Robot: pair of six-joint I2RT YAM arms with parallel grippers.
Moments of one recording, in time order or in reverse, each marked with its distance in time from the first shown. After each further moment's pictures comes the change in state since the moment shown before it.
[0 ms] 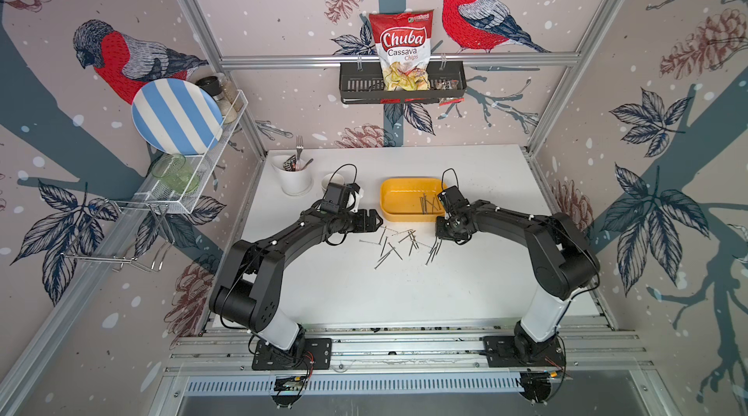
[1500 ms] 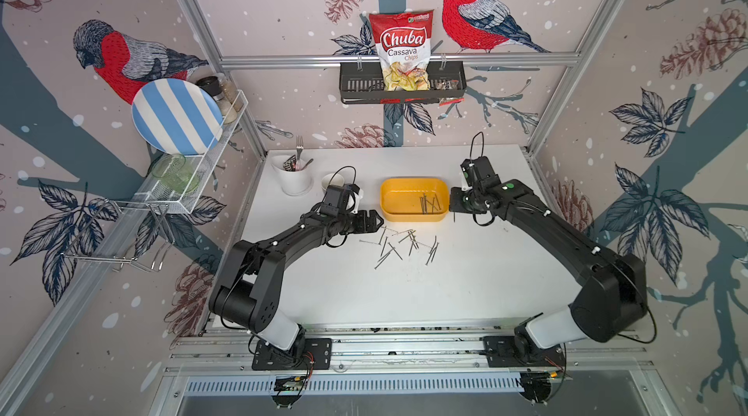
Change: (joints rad) left arm 0.000 0.001 -0.031 0.075 0.023 -0.032; right arm -0.052 -0.273 0.267 -0.227 0.033 -0.116
